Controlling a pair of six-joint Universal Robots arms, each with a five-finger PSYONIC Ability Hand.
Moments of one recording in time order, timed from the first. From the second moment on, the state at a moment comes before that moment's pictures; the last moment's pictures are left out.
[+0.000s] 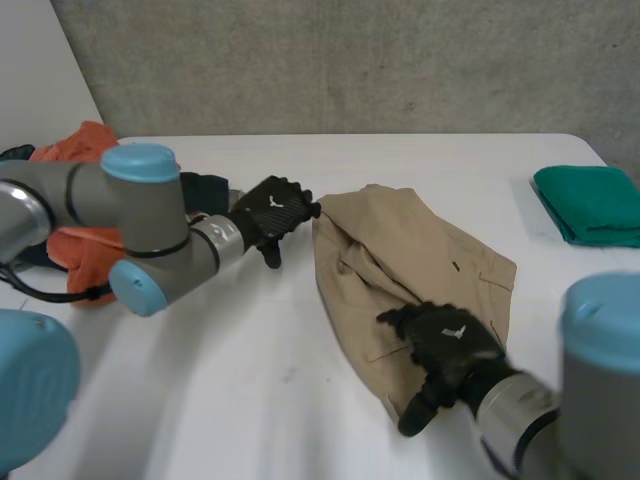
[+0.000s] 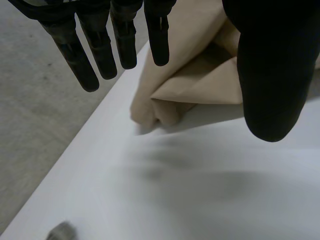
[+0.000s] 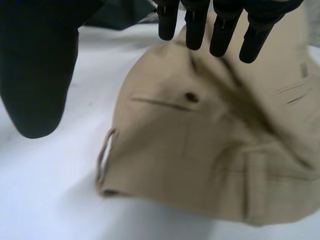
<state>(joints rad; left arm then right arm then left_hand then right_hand) 4.29 -2.51 -0.83 3.05 -1.12 3.78 2.18 -1.40 1.86 0.08 1.56 3.14 0.37 0.37 0.37 0.36 0.19 0.23 0.23 0.26 0.26 0.09</state>
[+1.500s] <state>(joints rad) 4.16 -1.65 -0.98 3.36 -1.45 3.45 2.01 -1.64 1.10 0.09 1.65 2.86 1.17 1.20 1.19 1.20 0.98 1.11 1.18 1.19 1.20 1.01</state>
